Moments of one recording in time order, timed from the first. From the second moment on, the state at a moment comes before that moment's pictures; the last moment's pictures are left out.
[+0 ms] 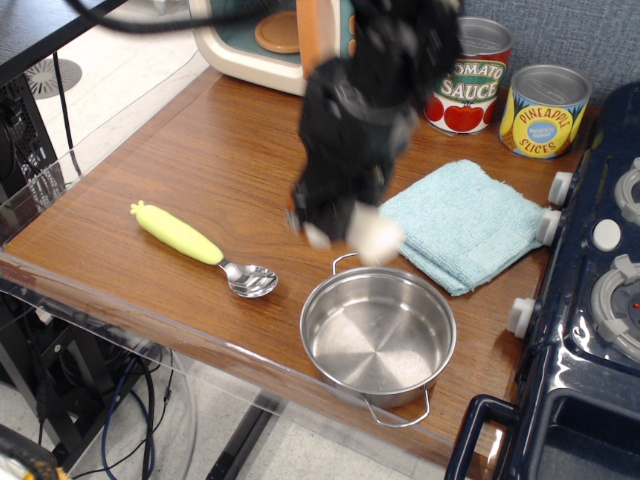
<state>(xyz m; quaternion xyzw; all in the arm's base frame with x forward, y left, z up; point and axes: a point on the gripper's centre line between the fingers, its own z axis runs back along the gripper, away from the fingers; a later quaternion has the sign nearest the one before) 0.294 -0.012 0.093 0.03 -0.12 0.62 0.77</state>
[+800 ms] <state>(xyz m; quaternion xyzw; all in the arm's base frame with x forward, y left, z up) 0.416 0.063 0.048 0.03 -0.06 0.67 0.74</state>
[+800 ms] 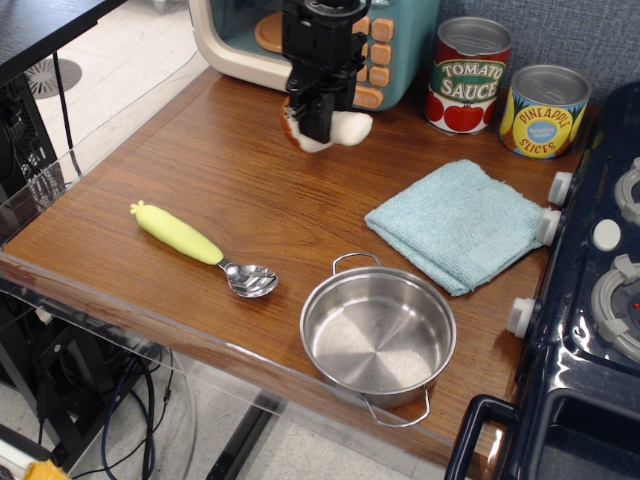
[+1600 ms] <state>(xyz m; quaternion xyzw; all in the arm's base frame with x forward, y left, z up) 0.444 0.065 0.037 0.02 -0.07 0.66 0.75</state>
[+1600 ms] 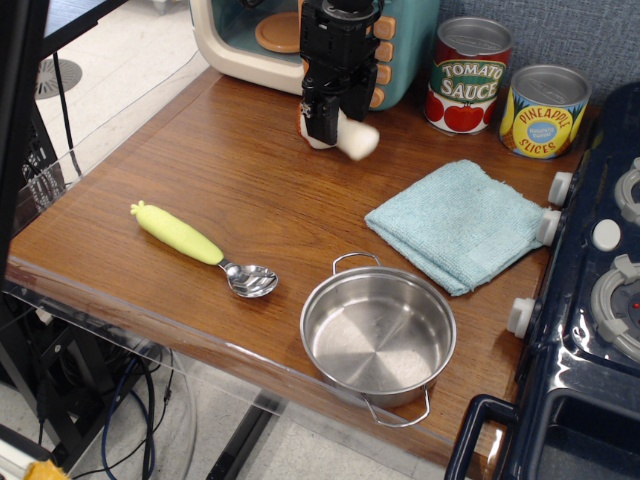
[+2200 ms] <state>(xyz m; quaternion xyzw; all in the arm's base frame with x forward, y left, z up) 0.430 0.055 0.038 0.03 -0.07 0.66 0.75</state>
